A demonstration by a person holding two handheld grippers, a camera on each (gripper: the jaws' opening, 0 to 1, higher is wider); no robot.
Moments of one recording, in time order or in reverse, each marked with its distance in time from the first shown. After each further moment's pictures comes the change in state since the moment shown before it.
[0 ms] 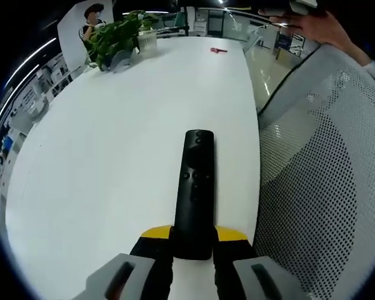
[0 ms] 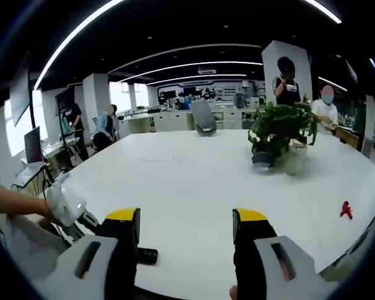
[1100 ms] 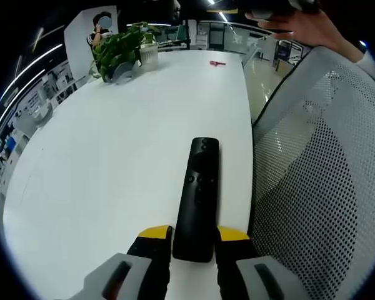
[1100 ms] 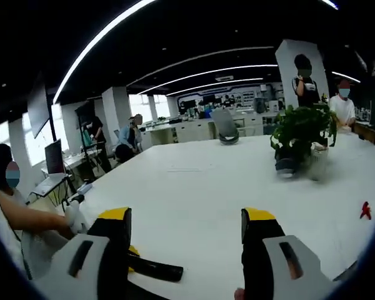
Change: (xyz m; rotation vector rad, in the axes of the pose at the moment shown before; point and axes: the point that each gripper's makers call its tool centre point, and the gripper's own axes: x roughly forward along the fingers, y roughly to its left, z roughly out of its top) left arm 0.003 -0.019 0.009 -0.019 -0.126 0.009; right arm -0.002 0.018 0.019 0.032 -0.095 0.097
